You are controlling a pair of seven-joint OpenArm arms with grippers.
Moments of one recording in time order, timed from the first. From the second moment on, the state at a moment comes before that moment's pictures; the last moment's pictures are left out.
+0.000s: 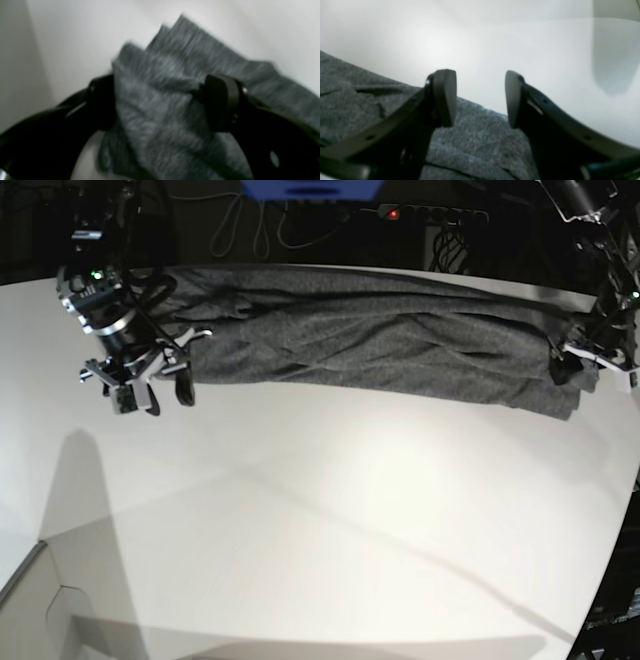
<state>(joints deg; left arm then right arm) 8.2 -16.8 -39.0 74.3 -25.4 -28.2 35.8 -19.3 4.2 14.5 110.1 7.4 27.4 -31.9</state>
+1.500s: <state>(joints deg) -0.6 -18.7 -36.1 57.7 -23.3 -32.9 24.3 -30.8 -1.9 7.8 104.9 7.3 27.5 -32.4</state>
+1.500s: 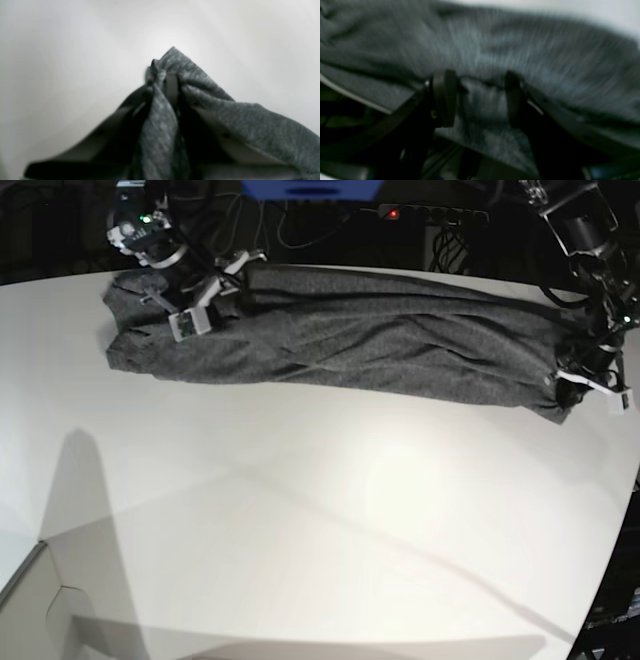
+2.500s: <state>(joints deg) 4.7 -7.7 -52.1 100.6 -19.9 -32.7 54.8 -25.5 -1.9 7.7 99.2 7.5 27.6 -29.9</state>
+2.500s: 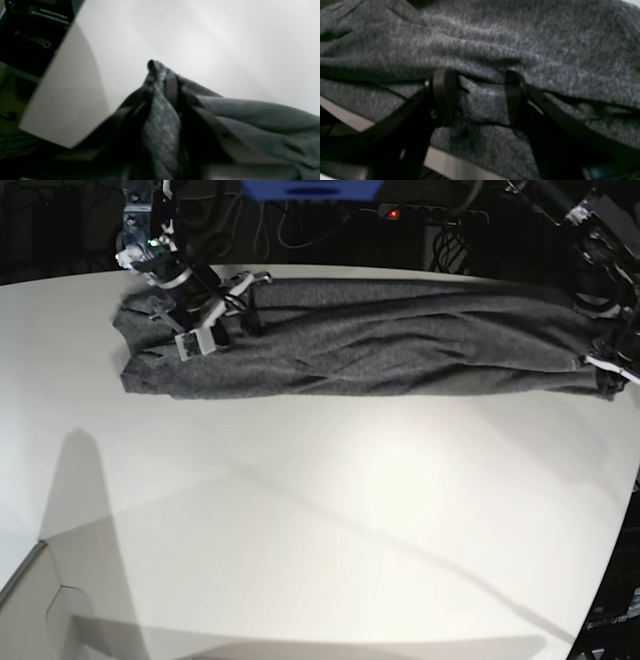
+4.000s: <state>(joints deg) 8.3 -15.7 -51.5 81.5 -24.9 -32.5 45.5 -26.3 -1.9 7.7 99.5 7.5 27.6 -29.7</state>
